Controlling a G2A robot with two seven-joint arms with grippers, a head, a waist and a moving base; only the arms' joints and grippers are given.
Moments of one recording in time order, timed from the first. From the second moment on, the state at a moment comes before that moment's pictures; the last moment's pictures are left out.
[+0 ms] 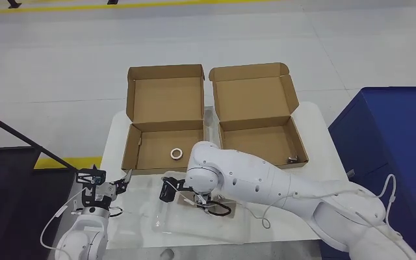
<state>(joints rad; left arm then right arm) 1.73 -1.15 -1.60 -1.80 1.33 0.00 0.00 -0.35 -1.44 0.17 -1.35 -0.44 -0.21 1.53</state>
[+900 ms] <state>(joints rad) 1.73 -1.15 -1.60 -1.80 1.33 0.00 0.00 -0.37 -1.50 0.17 -1.18 -0.50 -0.22 1.54</state>
